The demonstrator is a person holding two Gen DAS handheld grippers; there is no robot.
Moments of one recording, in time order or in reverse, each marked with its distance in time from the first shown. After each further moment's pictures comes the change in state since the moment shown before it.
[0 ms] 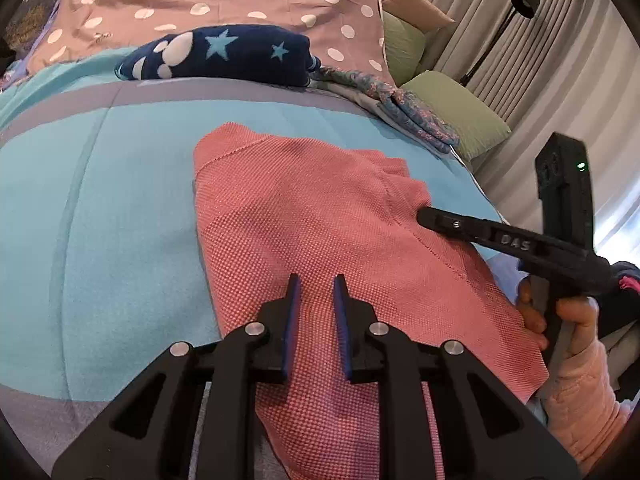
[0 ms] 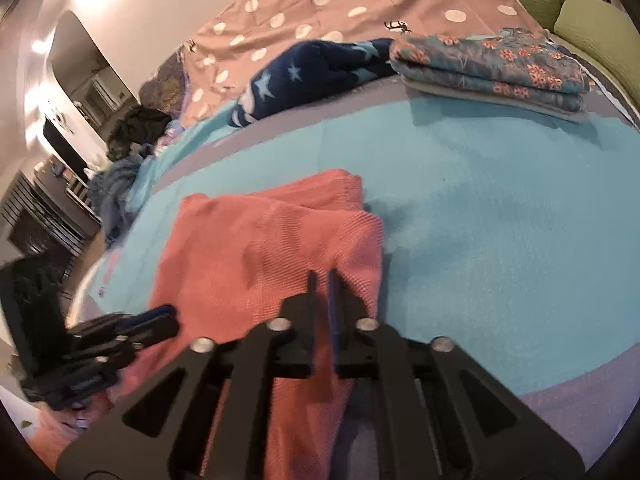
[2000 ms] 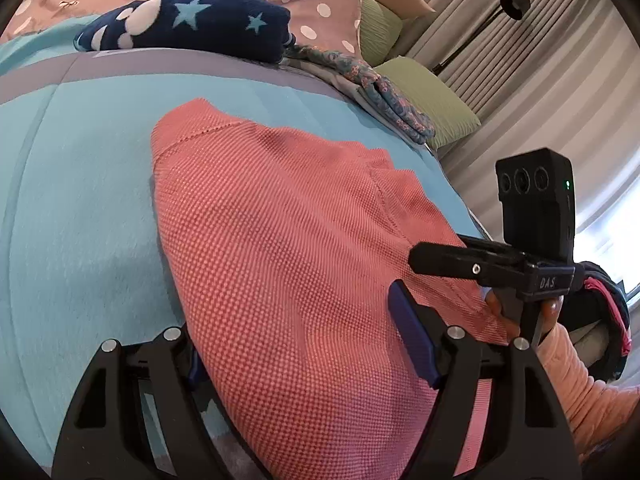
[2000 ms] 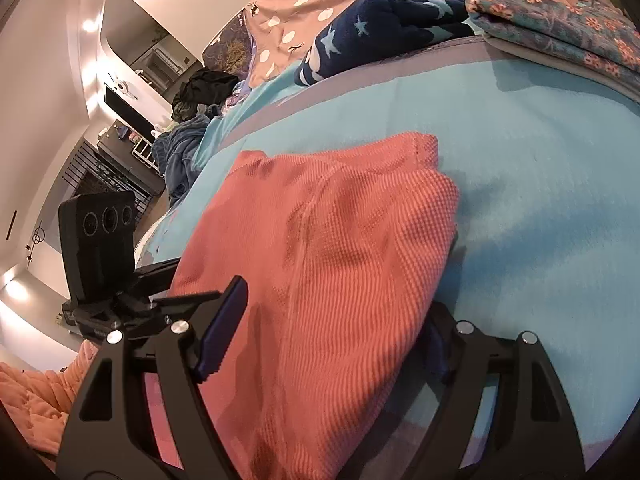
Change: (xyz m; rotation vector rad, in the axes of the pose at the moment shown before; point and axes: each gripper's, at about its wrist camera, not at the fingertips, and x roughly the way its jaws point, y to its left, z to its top) left arm 0.032 0.023 0.022 -0.028 0.097 -0.198; right arm 0.027 -0.005 0.002 -0.083 0.158 0.267
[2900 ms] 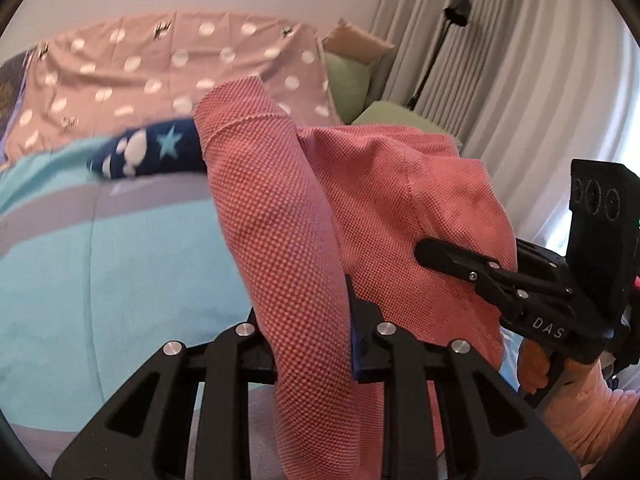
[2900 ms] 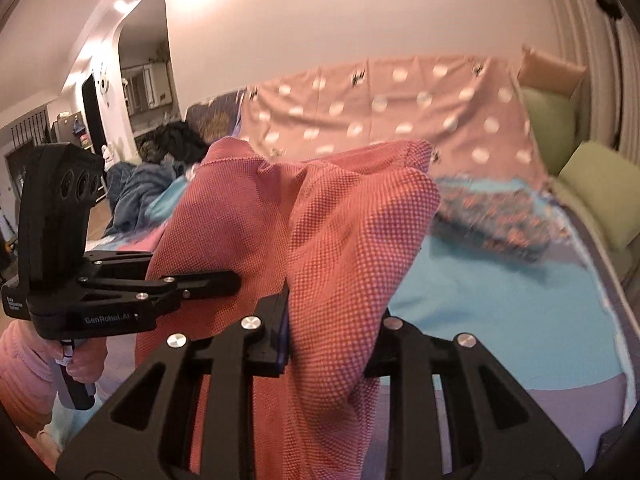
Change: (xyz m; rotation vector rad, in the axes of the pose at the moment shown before) left arm -0.095 -0.094 -0.001 0.227 -0.236 0.116; right arm -0.118 0.131 -0.040 -0.297 -0.431 -0.387
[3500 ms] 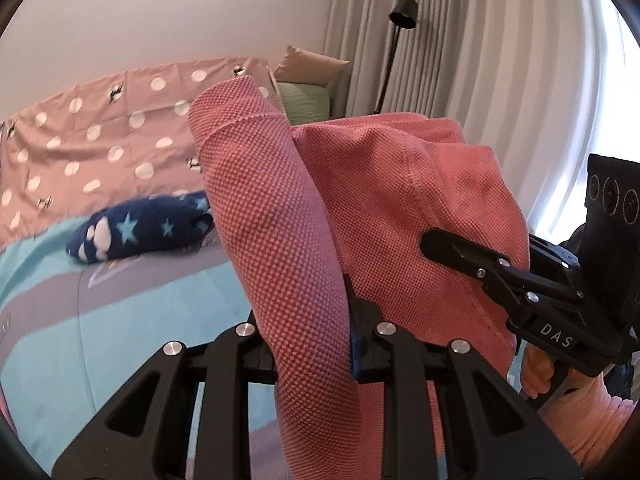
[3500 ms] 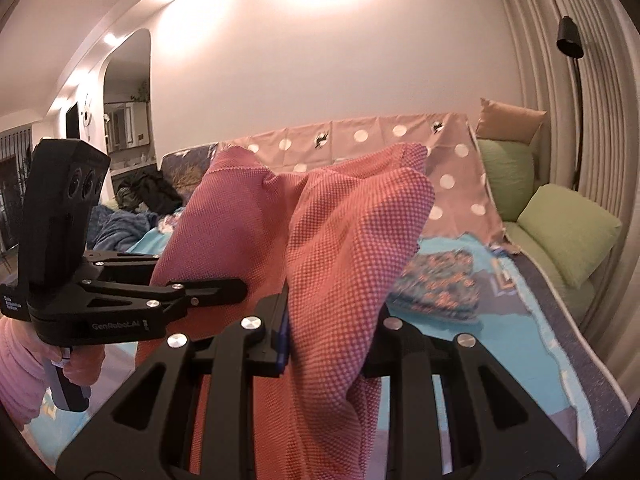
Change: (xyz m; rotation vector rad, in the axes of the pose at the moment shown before) left arm 0.003 -0.080 0.070 0.175 -0.064 -0.021; right arm -0.064 -0.057 0.038 -0.002 -0.188 -0.114
